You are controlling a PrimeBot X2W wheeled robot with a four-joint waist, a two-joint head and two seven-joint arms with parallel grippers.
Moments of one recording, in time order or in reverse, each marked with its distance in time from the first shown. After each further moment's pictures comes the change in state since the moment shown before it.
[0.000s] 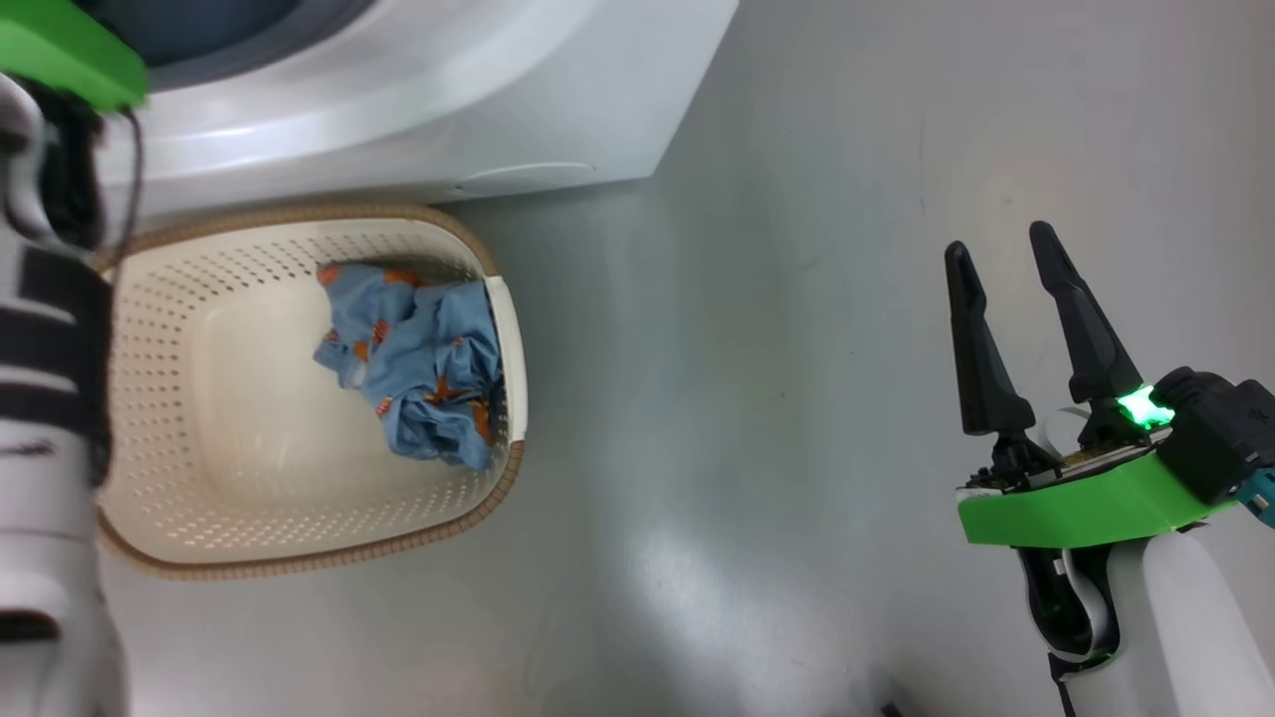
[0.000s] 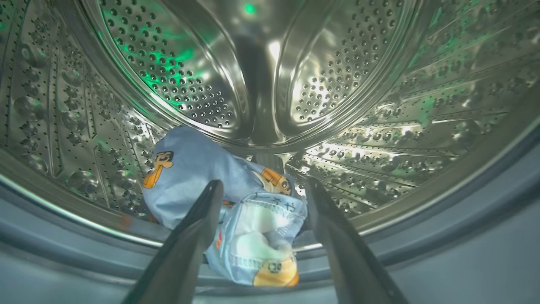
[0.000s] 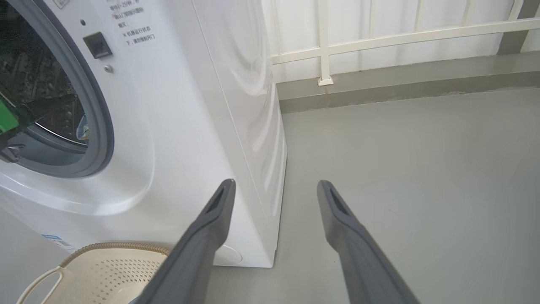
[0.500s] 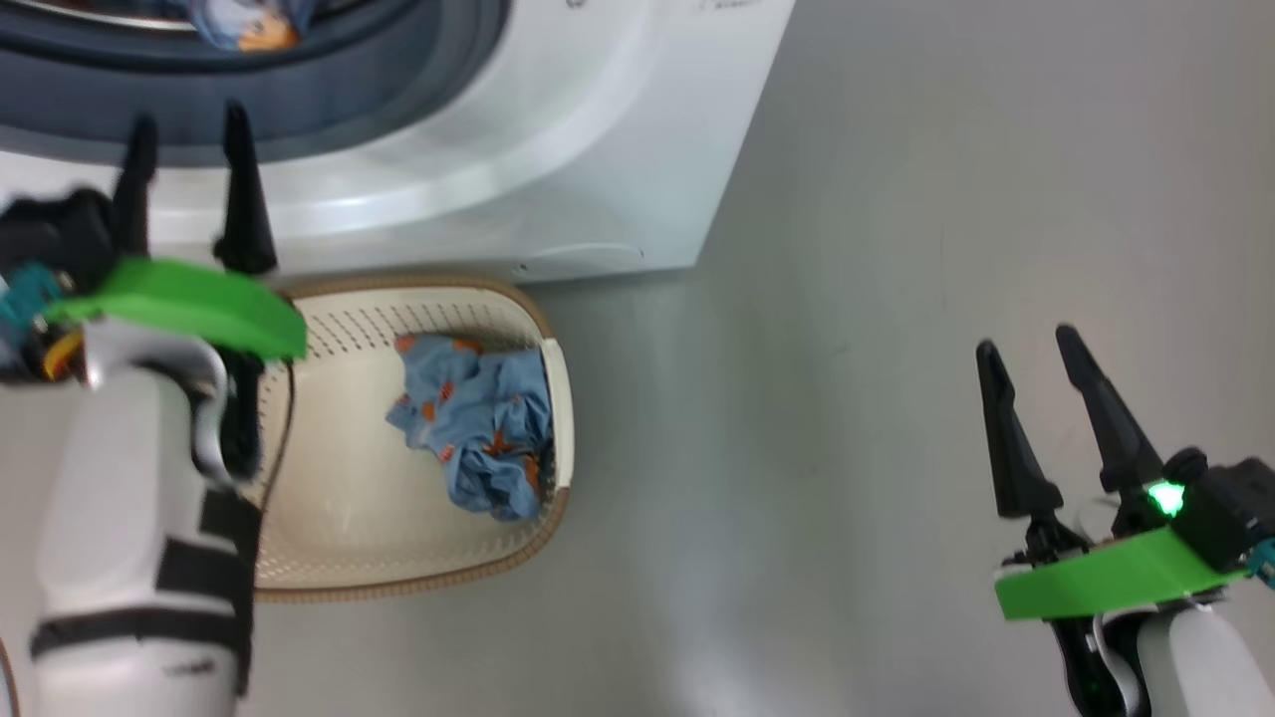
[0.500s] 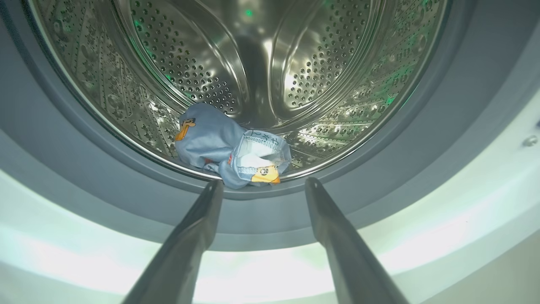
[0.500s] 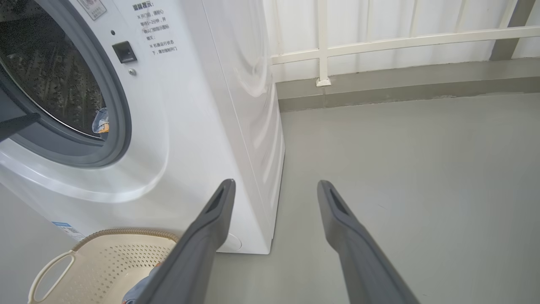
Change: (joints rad) left arm 0.432 -0.108 0.085 -0.298 0.103 -0.012 0.000; right arm 0.129 -0.047 -0.037 0.033 -0.001 0.000 0.000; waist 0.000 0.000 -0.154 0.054
